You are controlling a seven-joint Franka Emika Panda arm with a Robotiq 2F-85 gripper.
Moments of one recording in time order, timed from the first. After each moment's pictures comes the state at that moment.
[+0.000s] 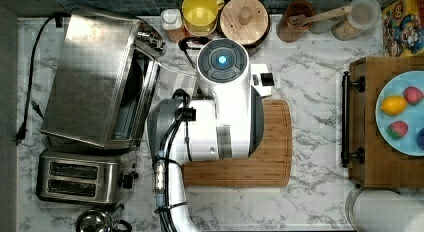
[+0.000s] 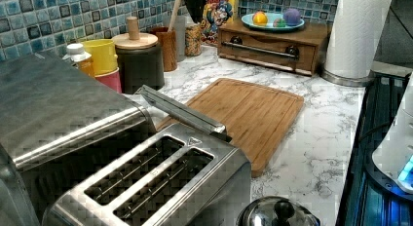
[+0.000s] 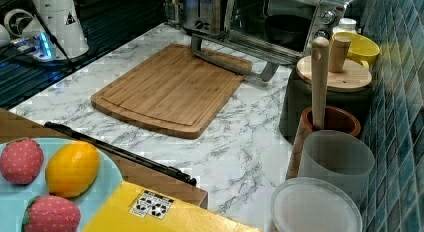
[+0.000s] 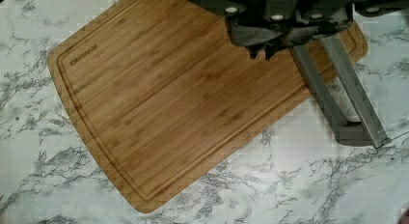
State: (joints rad) arm 0.01 0.06 0.01 -1.89 -0.04 0.26 -0.09
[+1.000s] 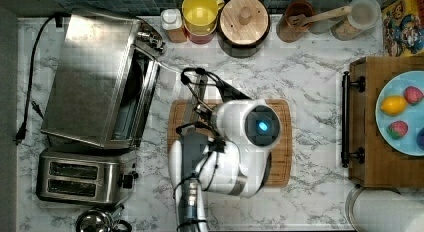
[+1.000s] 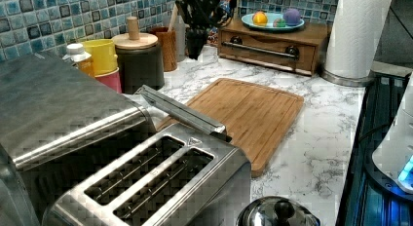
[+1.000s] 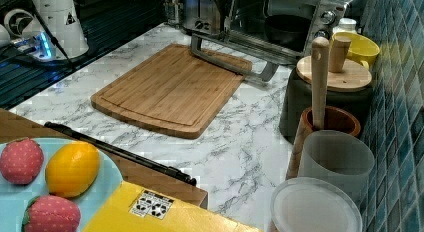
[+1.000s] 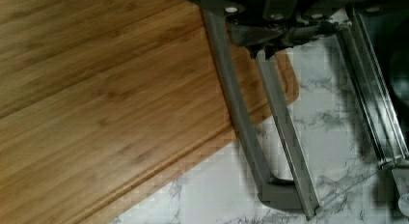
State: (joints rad) arm -0.01 -0.09 -0.01 -2.35 0.41 0.71 -0.51
